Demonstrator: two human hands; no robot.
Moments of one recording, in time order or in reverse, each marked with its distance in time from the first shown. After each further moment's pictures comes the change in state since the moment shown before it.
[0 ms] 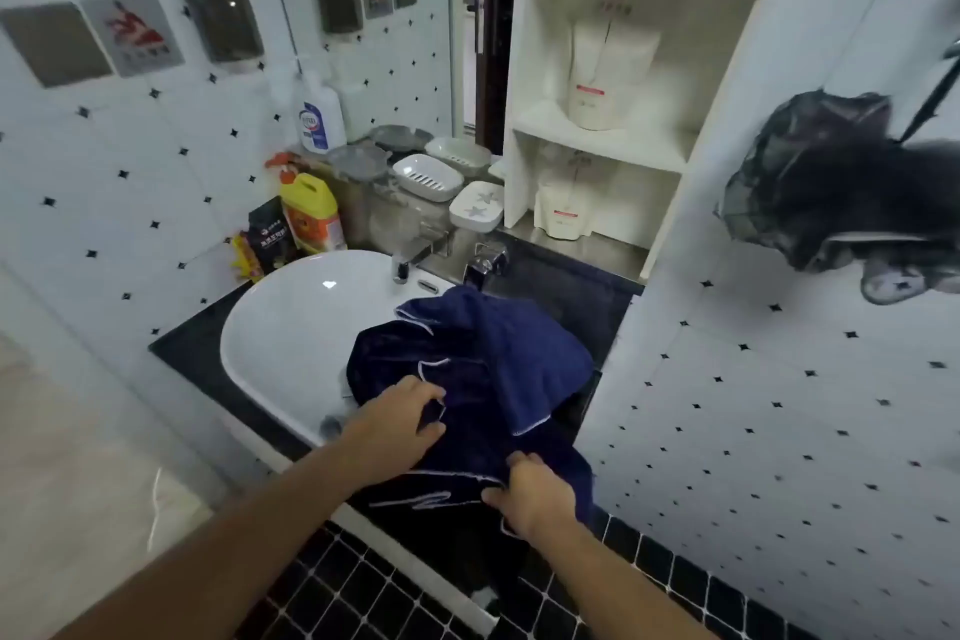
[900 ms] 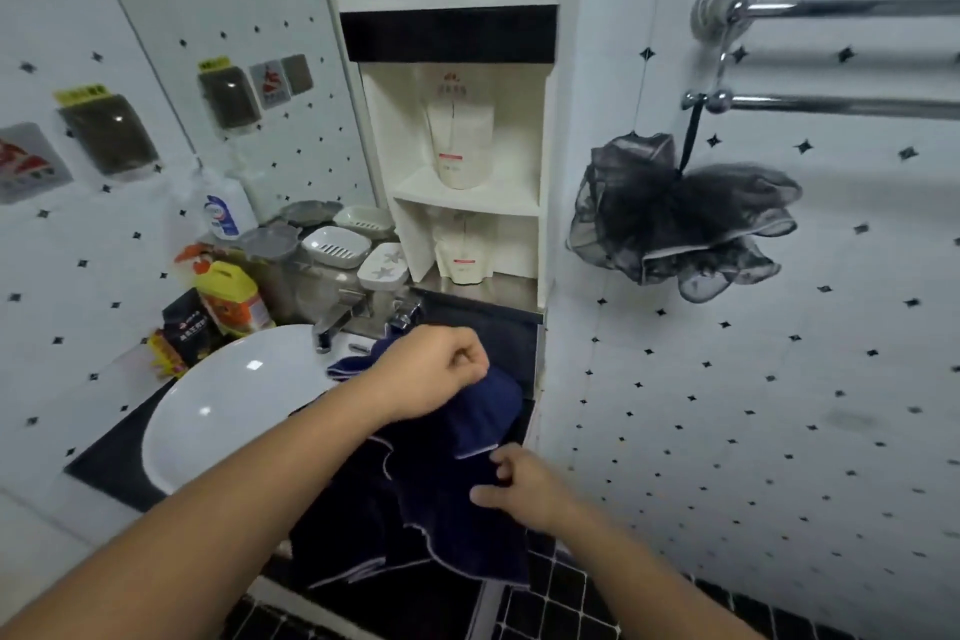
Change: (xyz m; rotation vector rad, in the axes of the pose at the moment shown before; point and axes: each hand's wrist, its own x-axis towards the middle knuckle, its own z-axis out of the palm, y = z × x) left_hand 0.057 0.188 -0.076 -0.065 -0.031 0.284; right_hand -0.027 0.067 -0.098 0.614 -0.041 -0.059
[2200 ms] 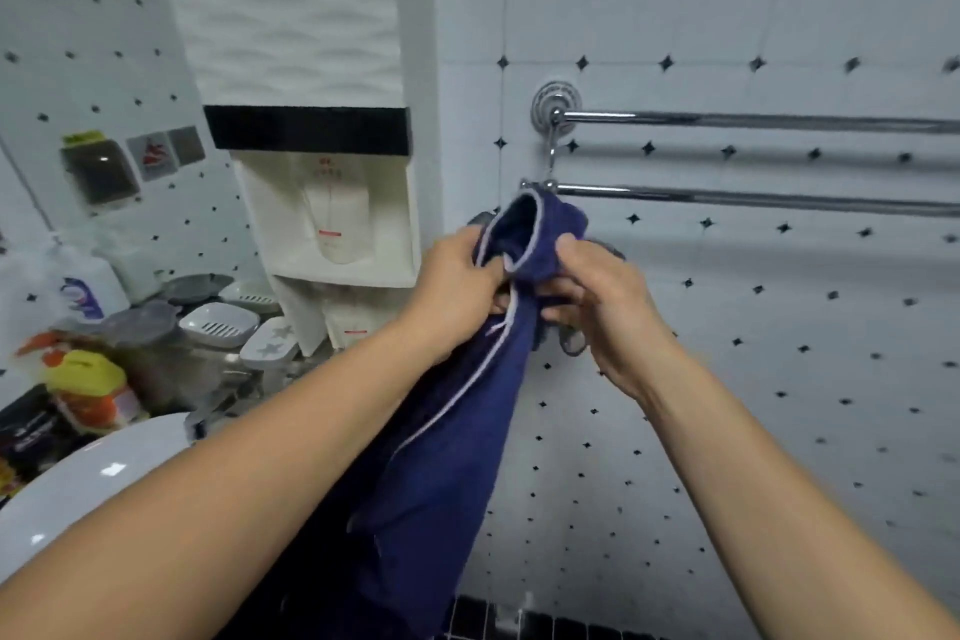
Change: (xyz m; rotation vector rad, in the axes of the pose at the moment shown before) left_hand 0.085 0.190 -0.011 -0.667 0.337 0.257; right_hand -0.152 -0.150 -0.252 0.695 0.532 -0.528
